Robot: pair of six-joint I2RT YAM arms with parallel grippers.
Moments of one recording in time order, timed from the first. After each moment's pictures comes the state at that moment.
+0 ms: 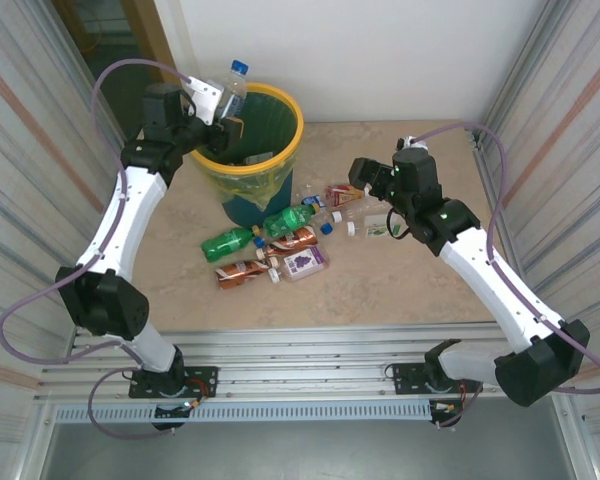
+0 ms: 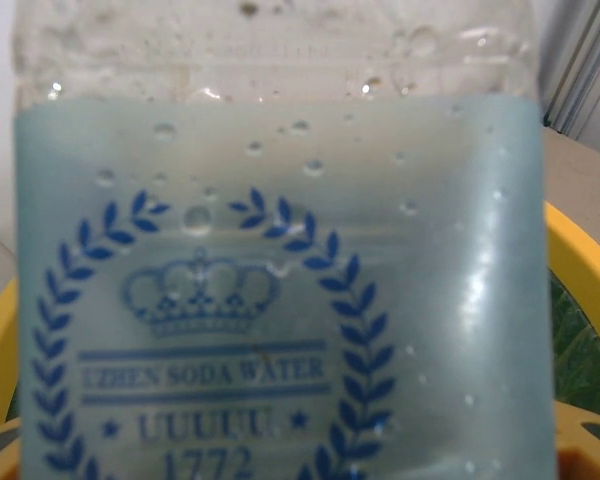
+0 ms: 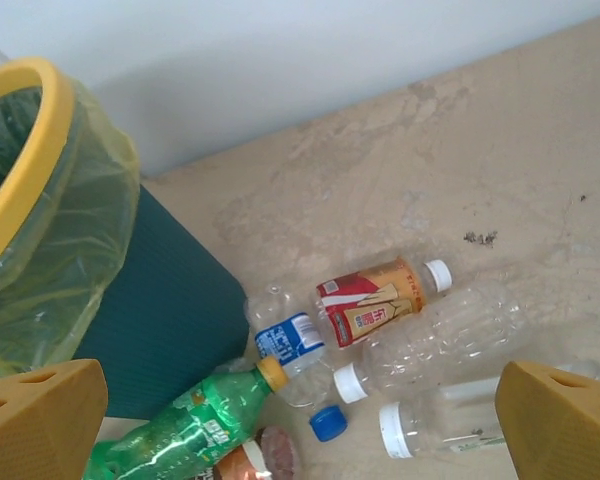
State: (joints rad) left arm -0.18 1.63 1.73 -0.49 0.32 0.23; right arm 0.48 1.23 1.24 -0.49 0.23 0.60
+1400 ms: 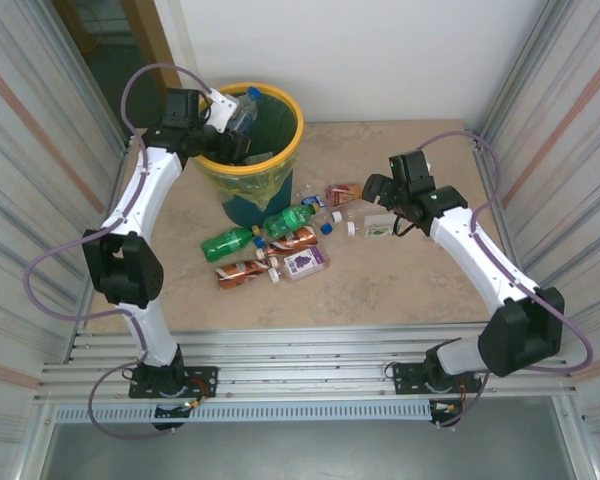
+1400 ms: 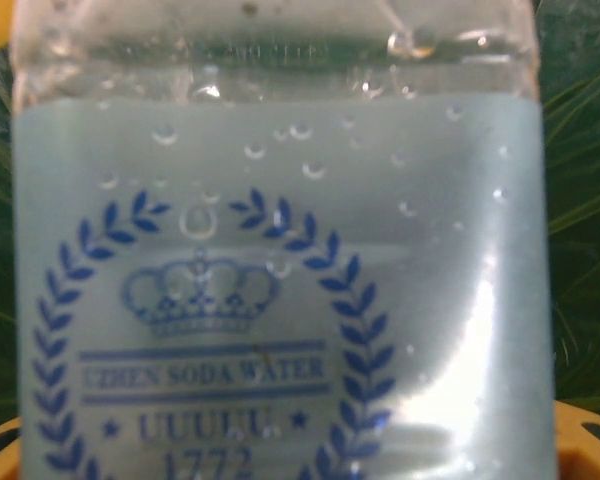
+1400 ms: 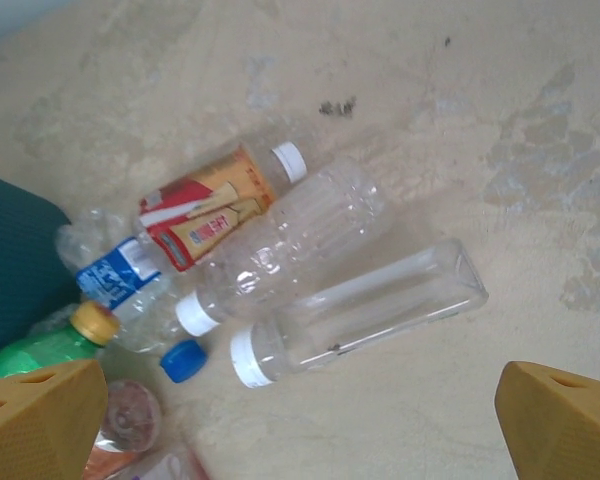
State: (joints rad) left arm -0.17 1.86 1.87 -0.66 0.36 0.32; right arm 0.34 1.41 1.24 -0.69 0.19 0.63
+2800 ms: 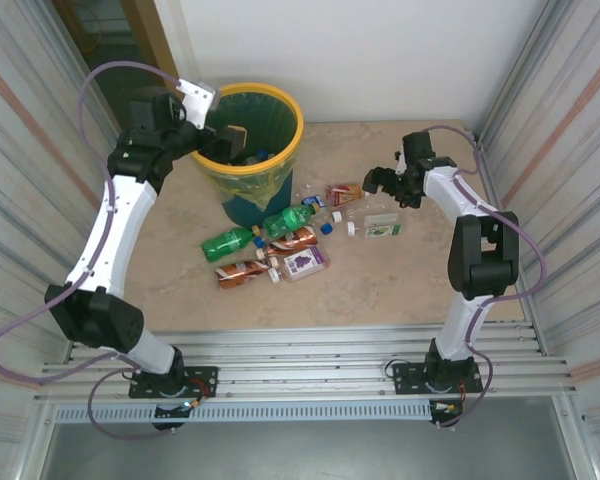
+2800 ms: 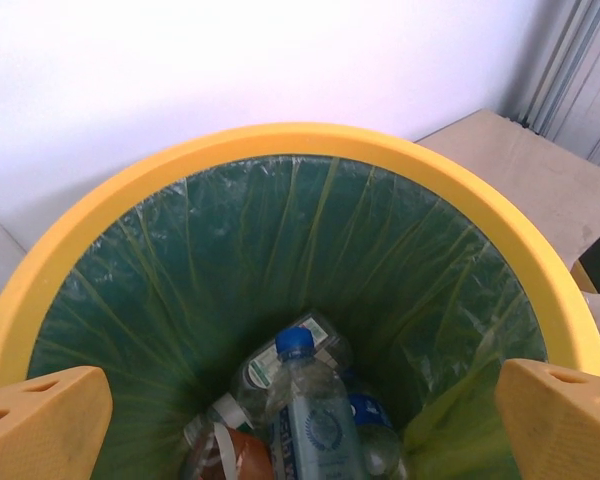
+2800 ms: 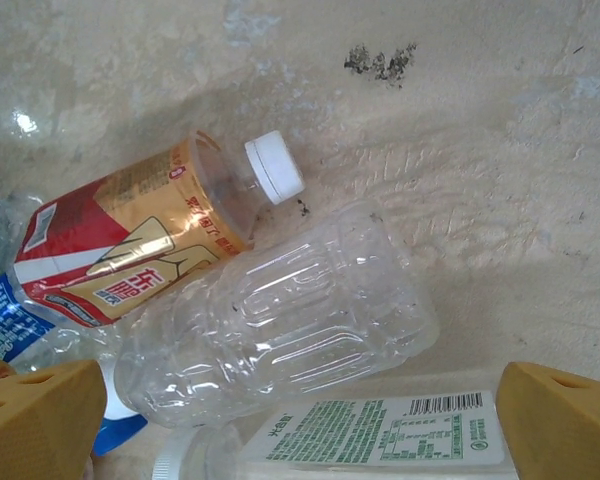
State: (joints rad) left arm -0.18 1.53 1.68 -0.55 0.34 0.20; right arm 0.12 1.89 1.49 -0.66 -0.21 0.38
